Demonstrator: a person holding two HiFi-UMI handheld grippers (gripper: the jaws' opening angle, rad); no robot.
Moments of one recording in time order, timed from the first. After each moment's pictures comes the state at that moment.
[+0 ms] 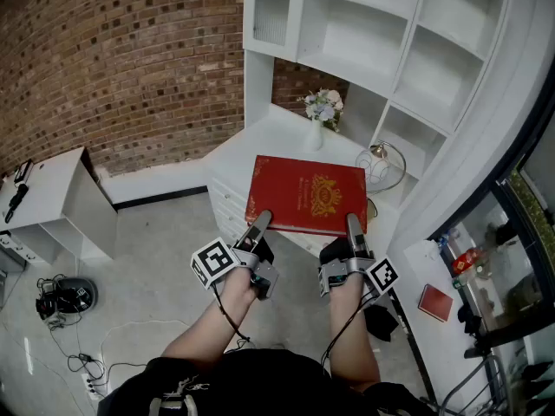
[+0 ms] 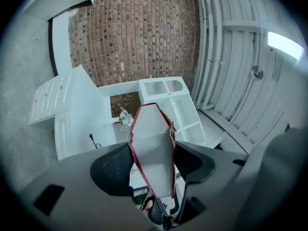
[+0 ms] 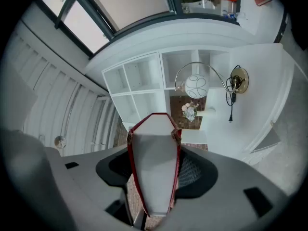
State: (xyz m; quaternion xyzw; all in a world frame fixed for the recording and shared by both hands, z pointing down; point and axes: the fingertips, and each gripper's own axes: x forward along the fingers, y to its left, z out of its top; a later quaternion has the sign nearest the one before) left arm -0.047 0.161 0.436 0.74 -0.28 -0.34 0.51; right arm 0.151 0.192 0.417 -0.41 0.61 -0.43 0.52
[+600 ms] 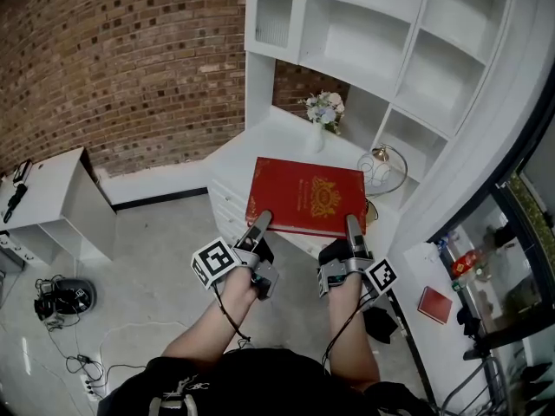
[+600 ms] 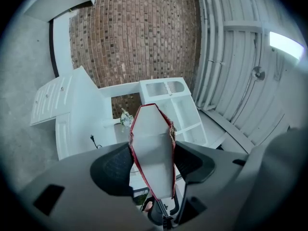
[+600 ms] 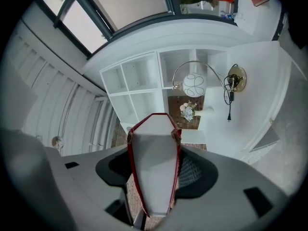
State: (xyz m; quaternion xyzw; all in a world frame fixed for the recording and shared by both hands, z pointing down) left arm -0.054 0.152 0.435 0.74 -0.28 -0.34 0.51; right arm 0.153 0.182 0.434 -0.41 0.61 -0.44 0.52
